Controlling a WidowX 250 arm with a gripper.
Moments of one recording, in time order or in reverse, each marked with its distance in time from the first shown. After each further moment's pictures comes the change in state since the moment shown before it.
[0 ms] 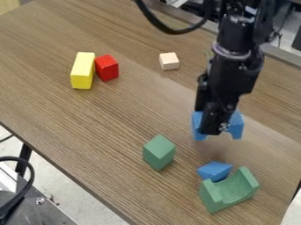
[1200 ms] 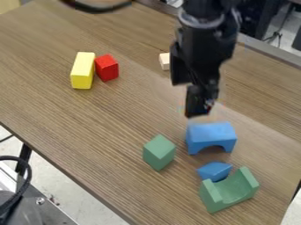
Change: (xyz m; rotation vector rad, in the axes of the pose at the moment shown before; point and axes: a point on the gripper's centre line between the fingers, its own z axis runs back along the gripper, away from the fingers) arm -0.043 -0.001 0.068 0.126 -0.174 0.231
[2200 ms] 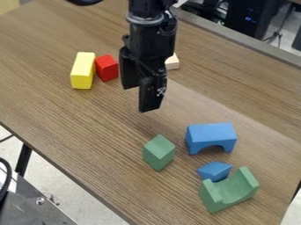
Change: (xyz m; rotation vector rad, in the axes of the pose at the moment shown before) arm -0.049 0.044 -0.042 -0.136 0.183 0.198
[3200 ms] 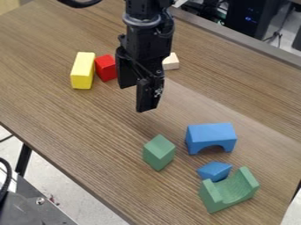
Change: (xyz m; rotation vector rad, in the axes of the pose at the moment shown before) arm -0.002 0.004 -0.001 0.039 -0.009 0.029
